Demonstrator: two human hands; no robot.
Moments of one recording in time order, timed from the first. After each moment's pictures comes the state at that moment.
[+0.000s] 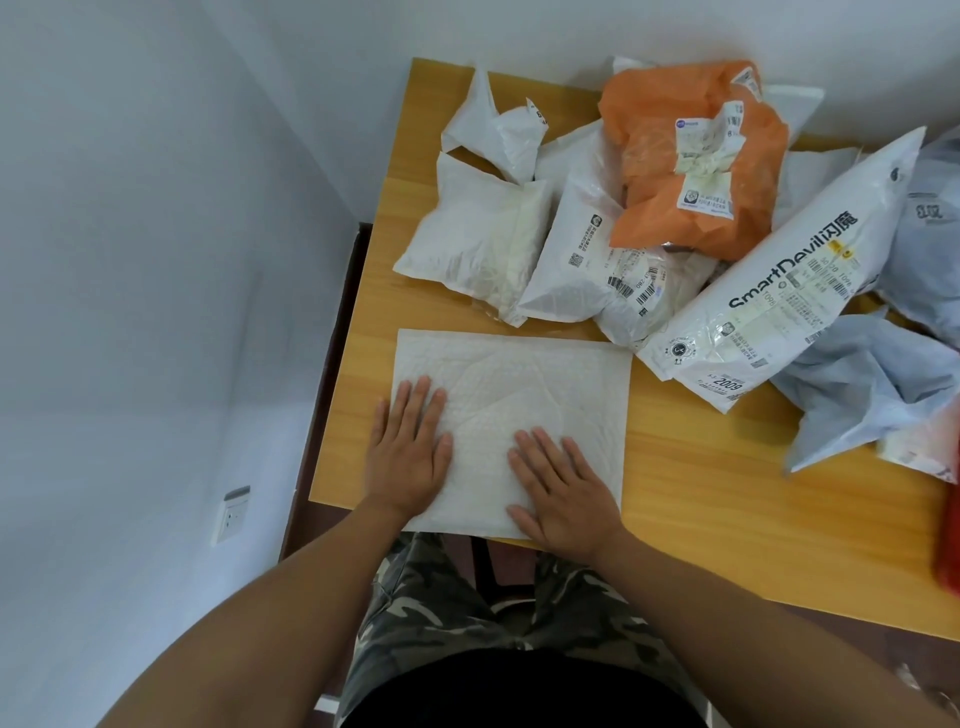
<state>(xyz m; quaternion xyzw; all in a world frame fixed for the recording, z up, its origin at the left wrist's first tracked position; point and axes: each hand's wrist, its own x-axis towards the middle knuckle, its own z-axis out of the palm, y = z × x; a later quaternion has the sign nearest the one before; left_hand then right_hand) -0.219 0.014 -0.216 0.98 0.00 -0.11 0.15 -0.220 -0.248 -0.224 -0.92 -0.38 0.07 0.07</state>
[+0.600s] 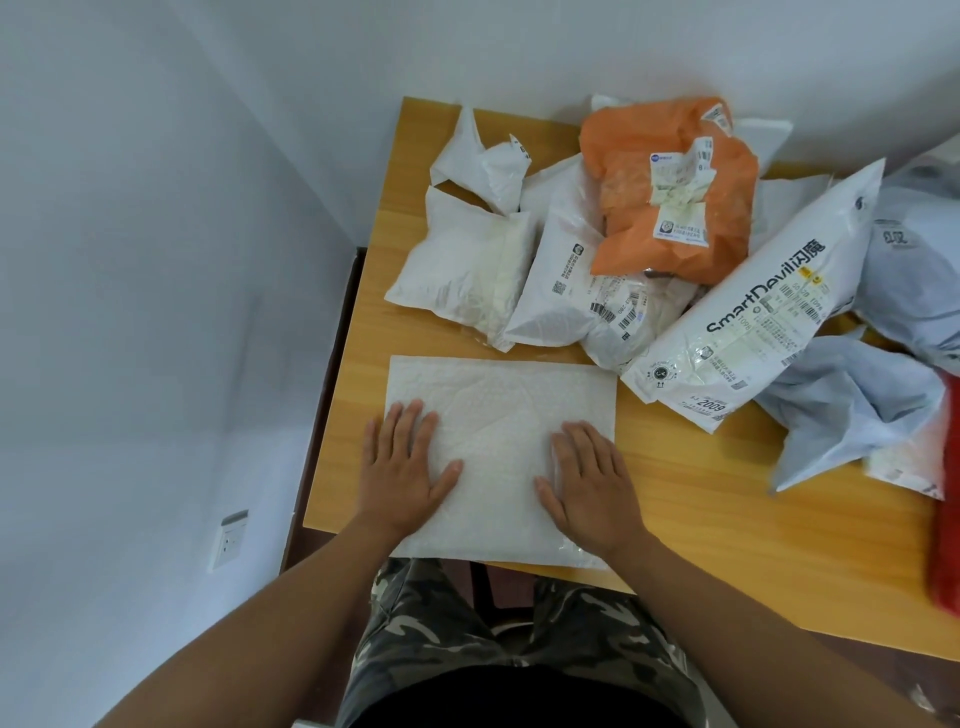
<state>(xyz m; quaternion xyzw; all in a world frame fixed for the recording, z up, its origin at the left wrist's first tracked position) -0.209 0.011 -0.201 0.98 0.00 -0.14 0.12 -0.187 -0.265 -0.202 -0.97 -0.21 0.06 0.10</state>
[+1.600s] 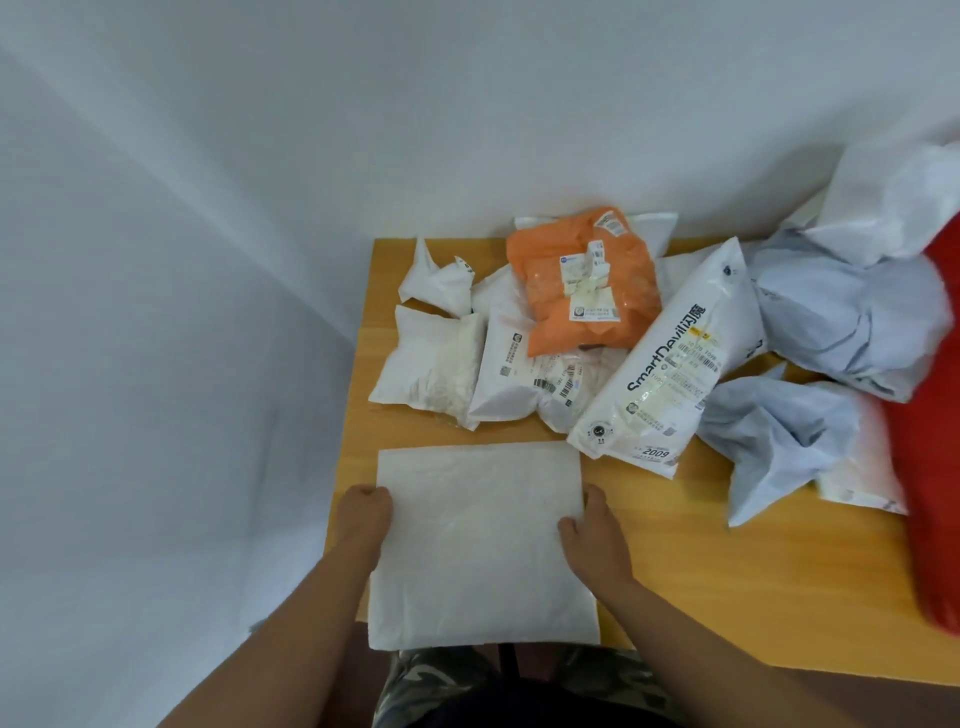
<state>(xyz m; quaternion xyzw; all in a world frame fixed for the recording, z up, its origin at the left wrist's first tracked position) -0.132 0.010 -0.135 0.76 0.49 -0.21 0.36 -0.163 -0.270 -0.149 -0.83 0.22 0.26 0.44</state>
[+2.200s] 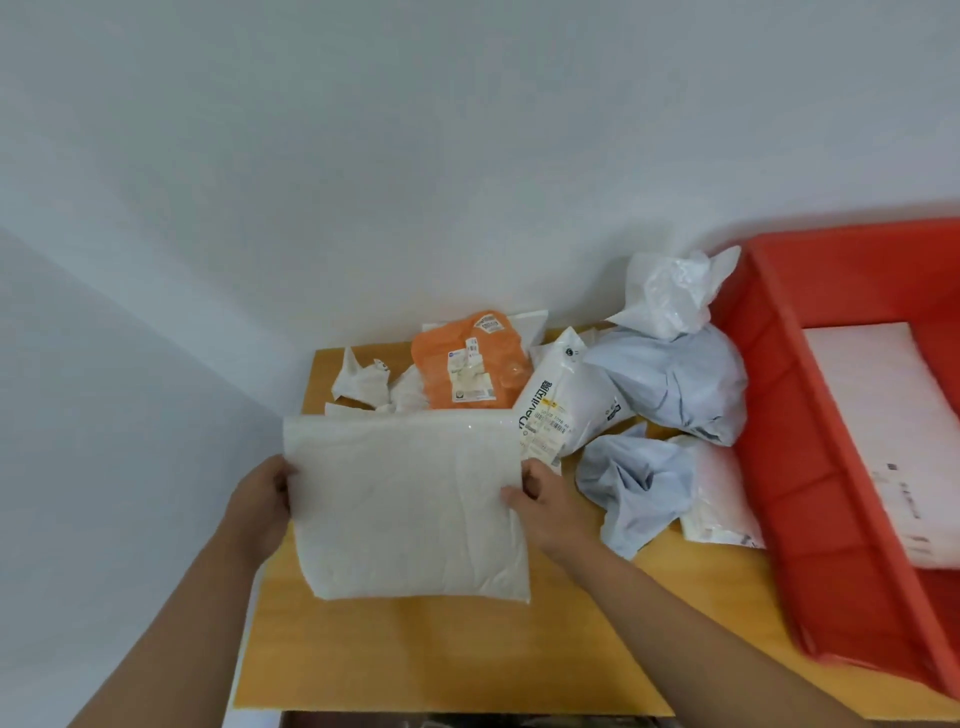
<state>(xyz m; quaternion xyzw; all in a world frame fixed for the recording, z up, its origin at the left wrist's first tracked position) -0.065 -0.059 0.026 0.66 0.34 -0.06 0.66 -0.094 -0.377 -0.017 -0.72 0.12 0.20 0.66</state>
